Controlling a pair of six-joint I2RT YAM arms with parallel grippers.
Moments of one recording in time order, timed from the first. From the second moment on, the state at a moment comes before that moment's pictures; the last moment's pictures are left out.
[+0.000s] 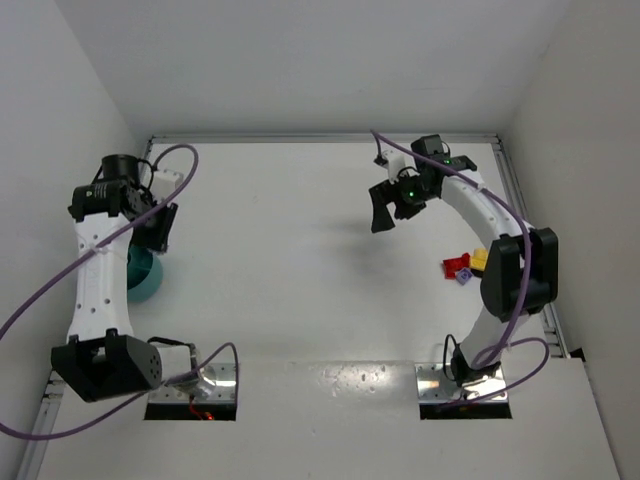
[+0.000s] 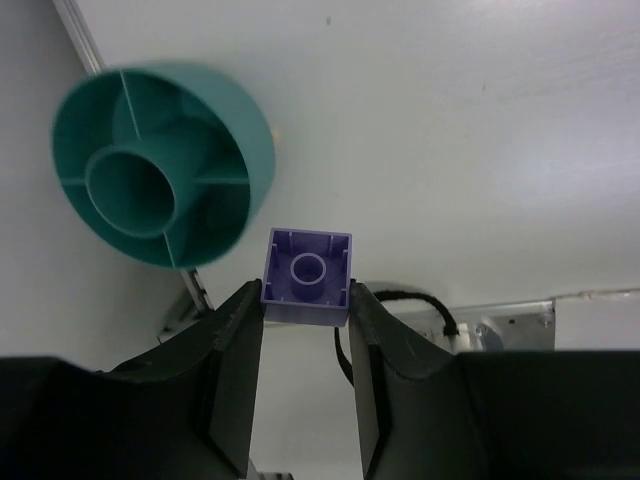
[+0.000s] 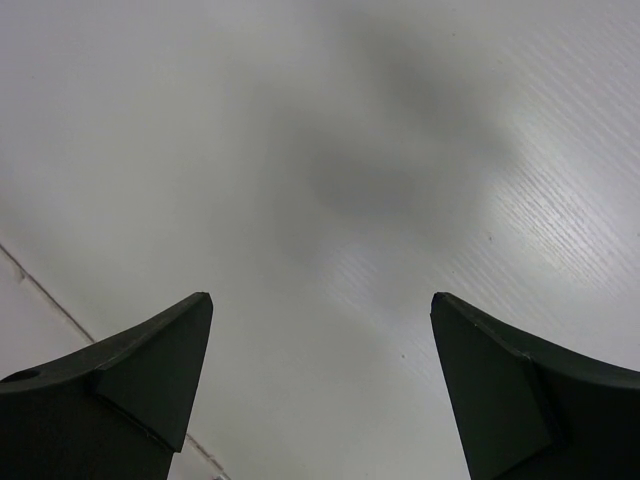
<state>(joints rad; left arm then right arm) 0.21 1.27 1.44 -1.27 0.04 0.45 0.21 1.73 1.40 -0.80 -0.50 -0.30</state>
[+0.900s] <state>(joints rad) 0.47 1.18 1.19 -1.23 -0.09 0.29 0.23 1.92 1.57 -0.94 -0.40 -0.41</state>
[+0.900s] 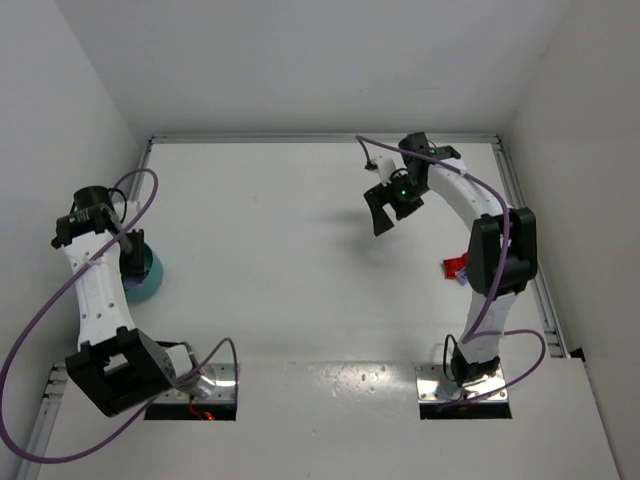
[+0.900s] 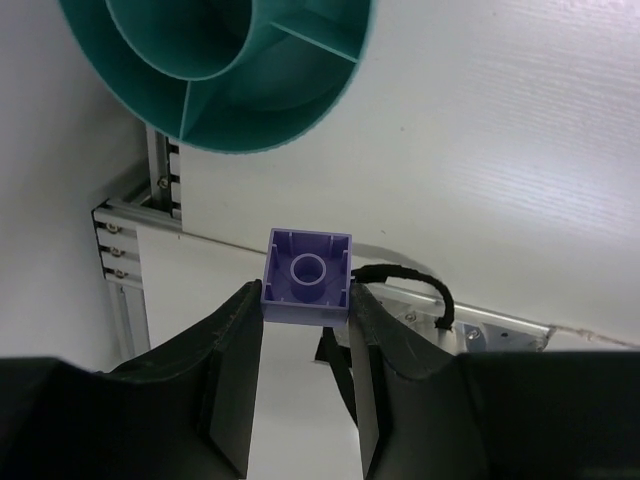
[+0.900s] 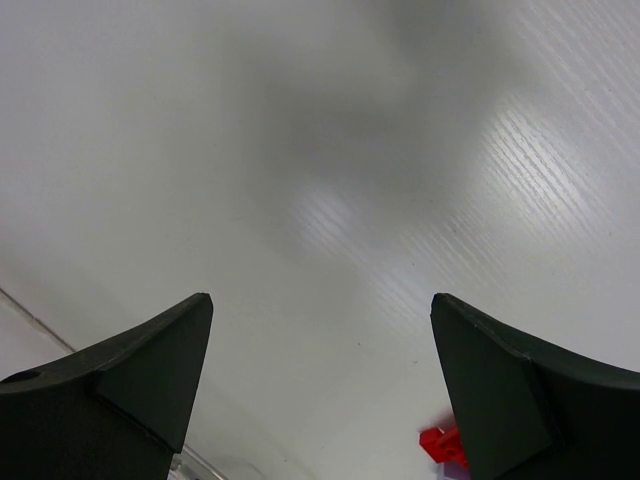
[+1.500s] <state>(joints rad) 0.59 1.36 1.25 -1.16 -0.09 0.23 0.27 1.93 1.57 -0.94 -0.37 -0.43</state>
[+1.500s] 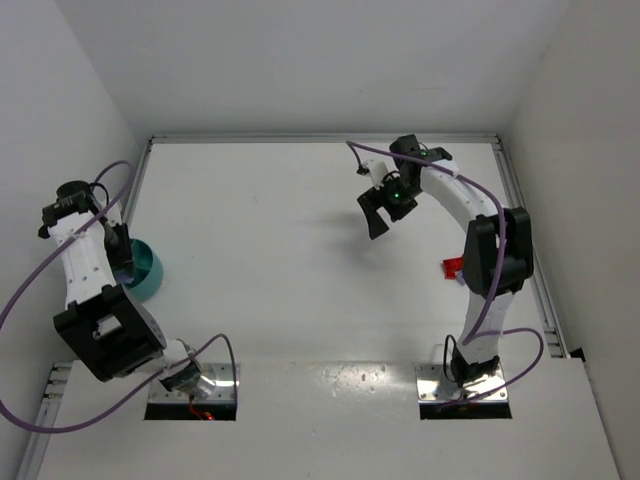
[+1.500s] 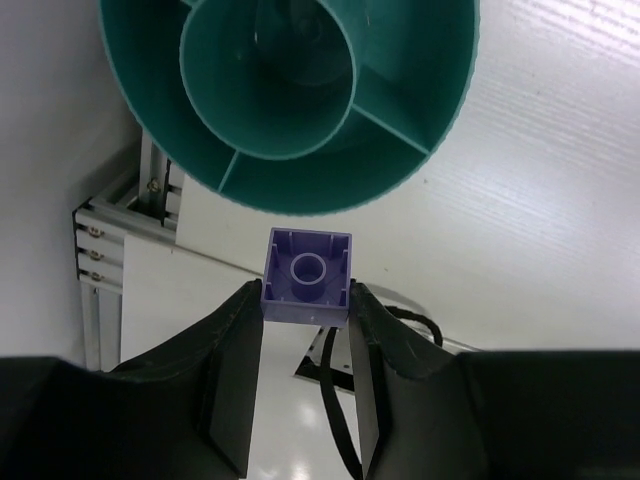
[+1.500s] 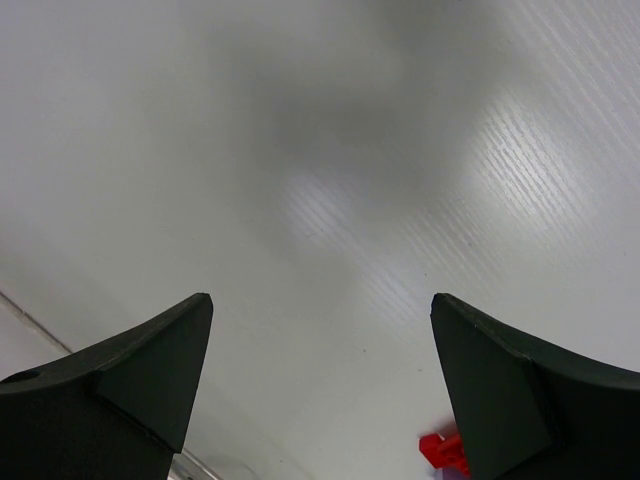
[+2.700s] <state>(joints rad) 0.58 1.42 1.37 -1.12 0.19 0.33 0.28 1.89 1.47 -0.90 -0.29 -0.46</state>
